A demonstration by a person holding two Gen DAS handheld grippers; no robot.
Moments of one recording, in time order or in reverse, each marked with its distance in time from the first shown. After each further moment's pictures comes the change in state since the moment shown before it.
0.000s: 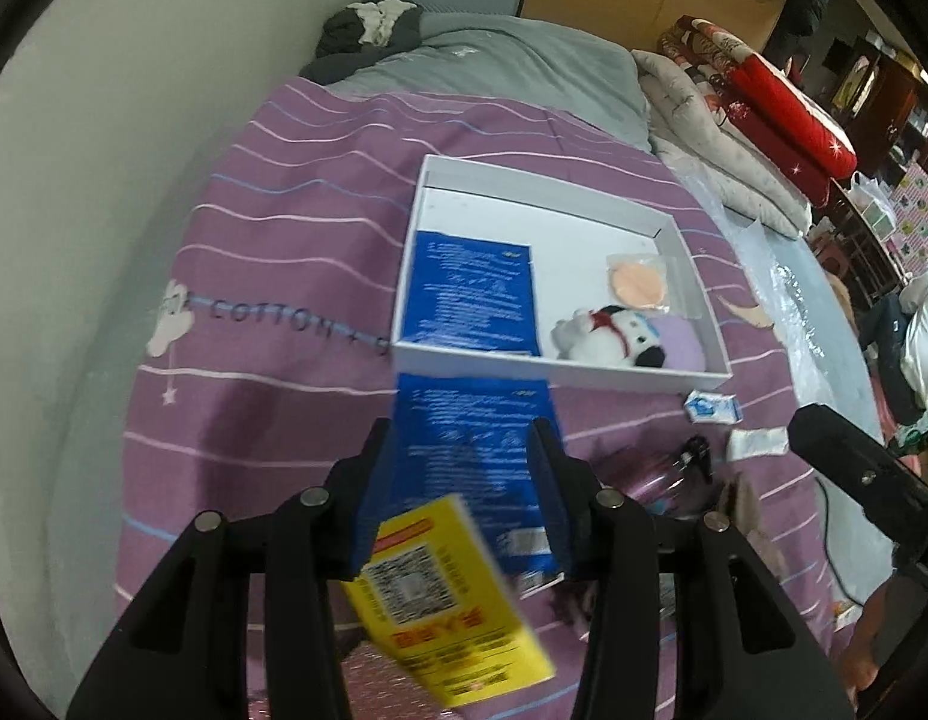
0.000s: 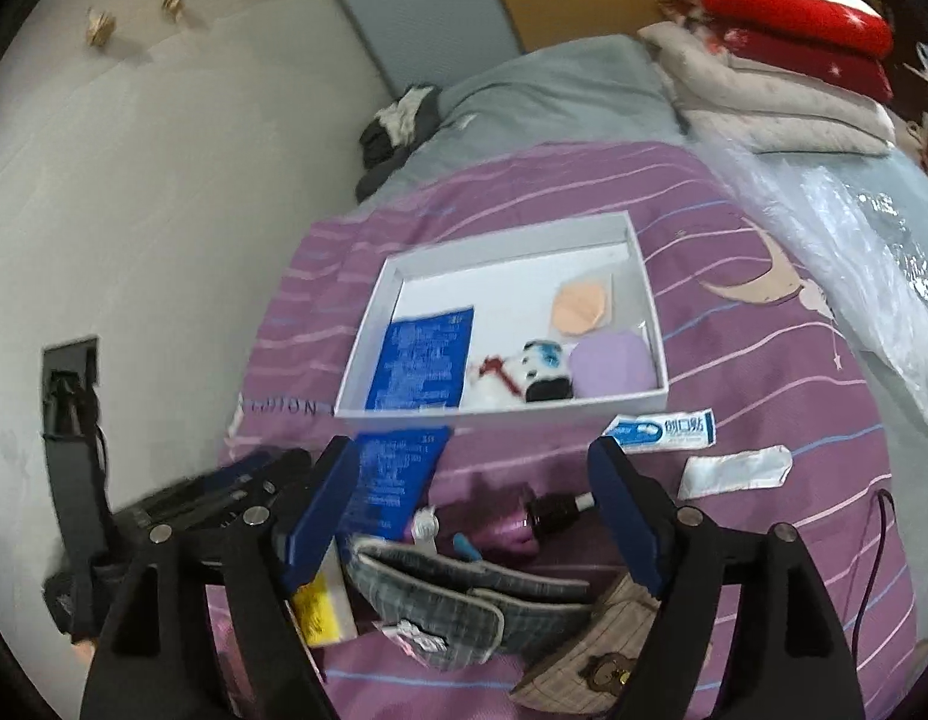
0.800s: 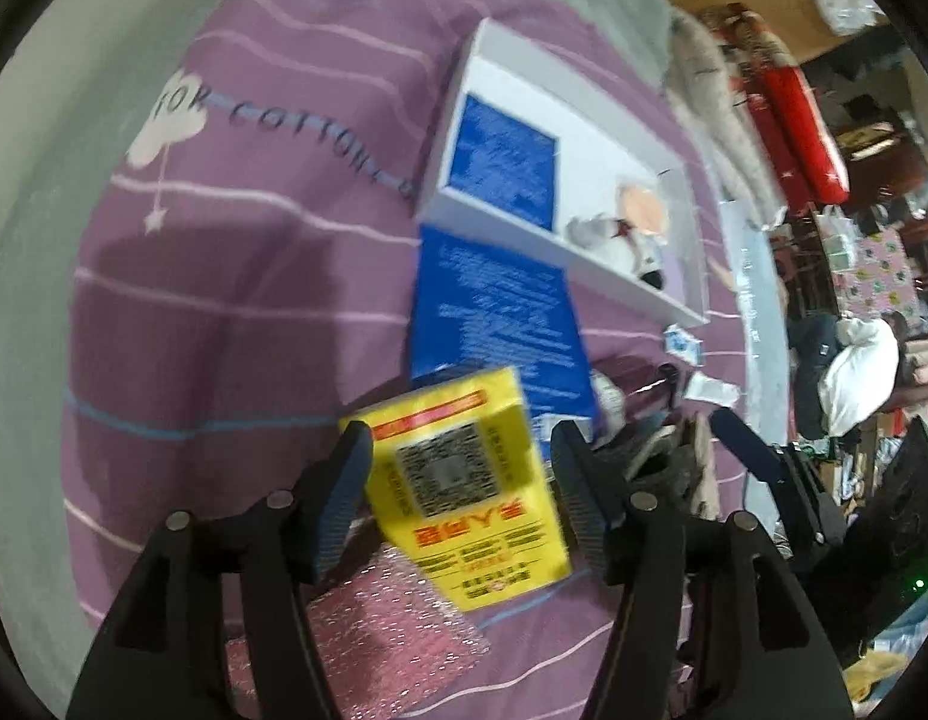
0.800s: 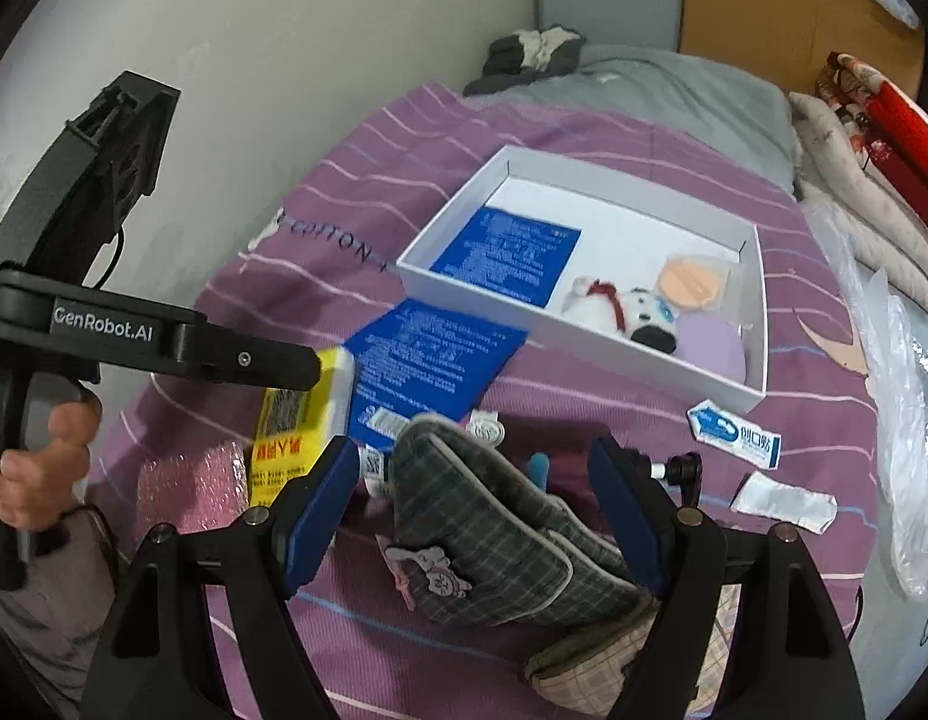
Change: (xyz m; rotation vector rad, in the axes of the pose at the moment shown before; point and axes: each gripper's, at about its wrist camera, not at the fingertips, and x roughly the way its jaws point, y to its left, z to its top) left arm 0.019 0.059 -0.022 -0.227 0.317 -0.224; right arm 0.043 0.061 -0.054 -0.428 0.135 -0.027
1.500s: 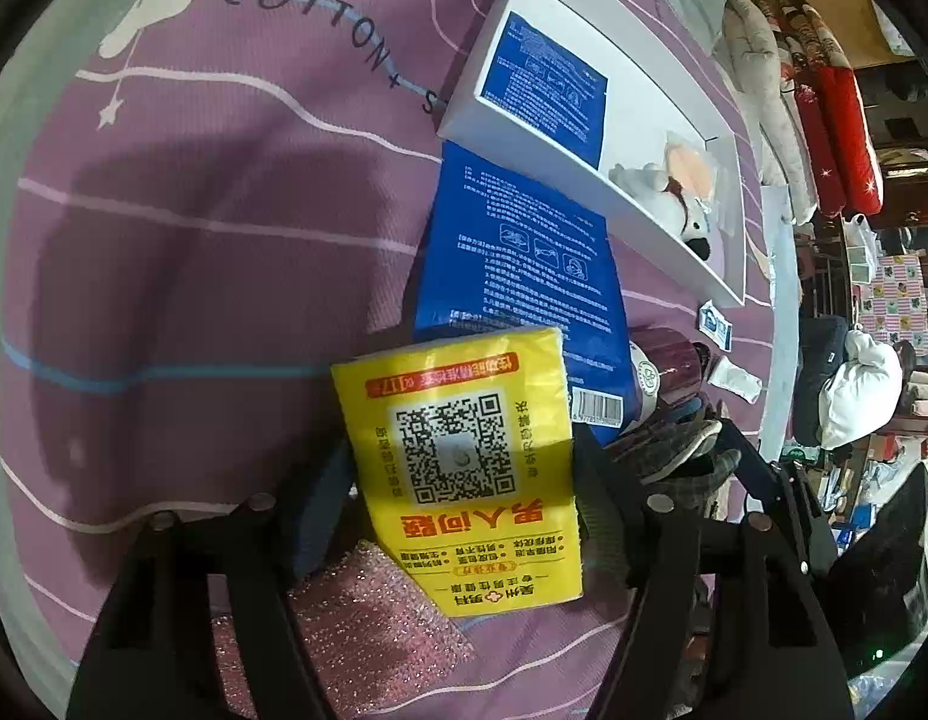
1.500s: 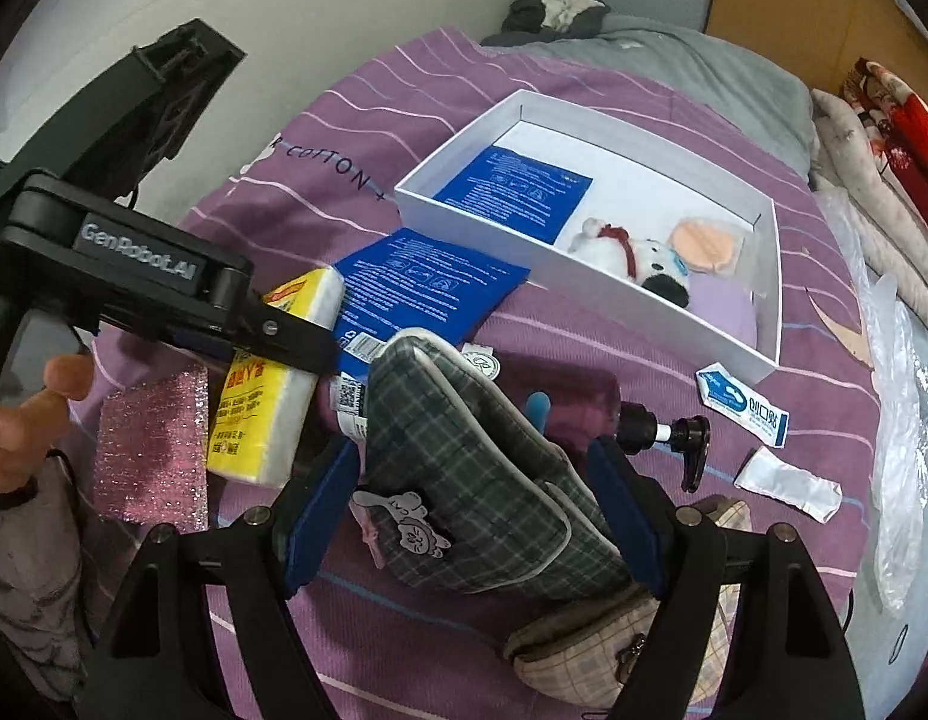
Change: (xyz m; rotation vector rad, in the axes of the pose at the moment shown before) left arm 0.027 0.008 -0.004 -0.102 0.137 -0.005; right arm 0.018 0.001 -0.017 -0.074 0.095 -0.022
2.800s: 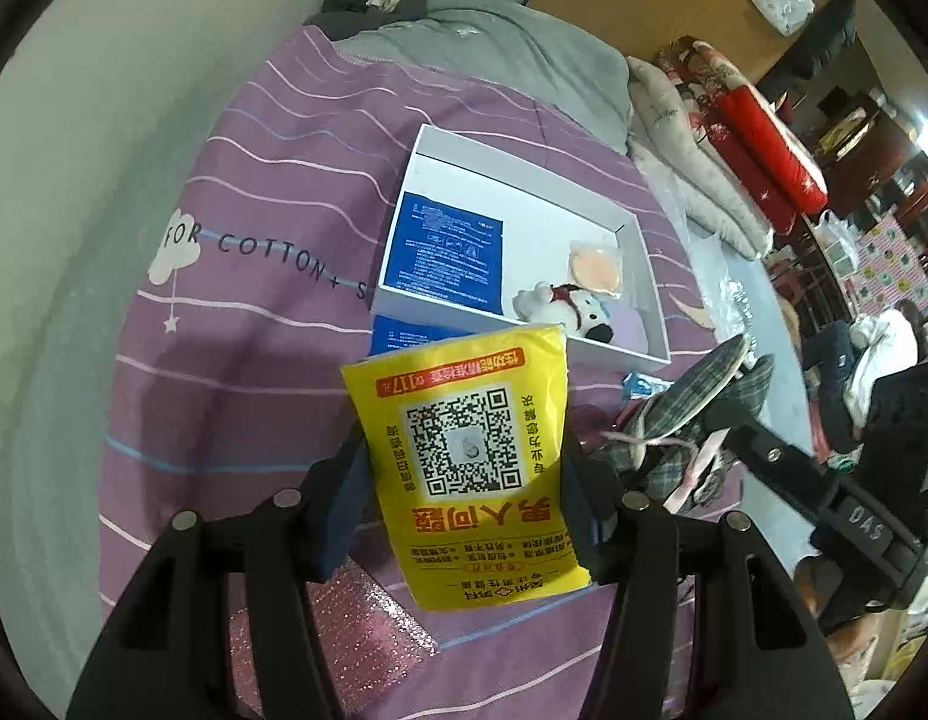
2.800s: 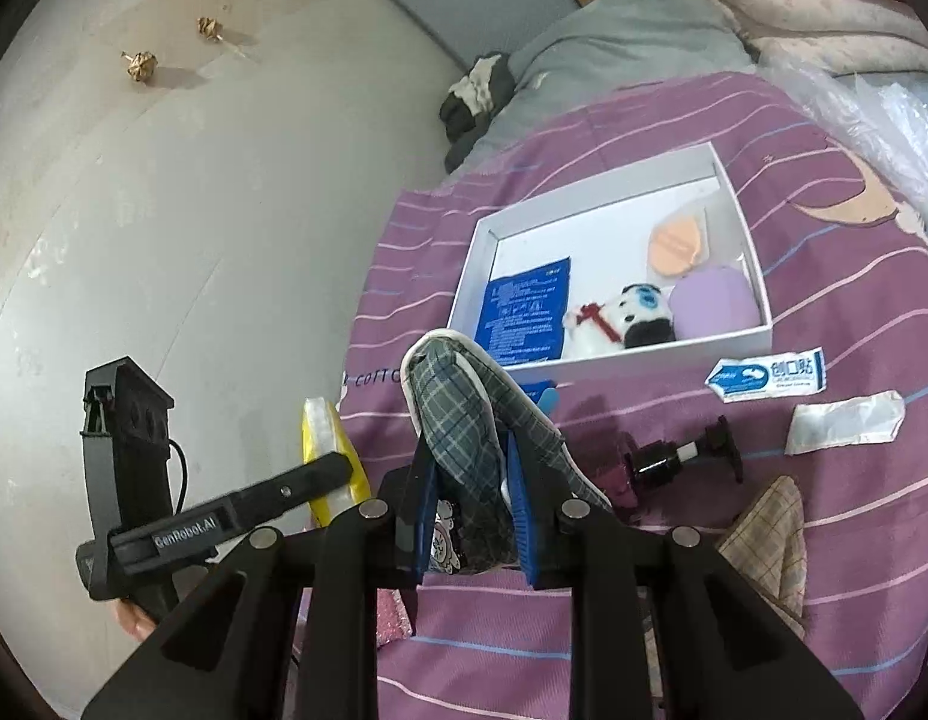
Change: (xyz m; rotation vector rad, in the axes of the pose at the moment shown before) left arm -0.058 -0.061 -0.019 0.217 -0.378 0.074; right arm -0.054 -0.090 0.007 0.554 -0.239 0.403
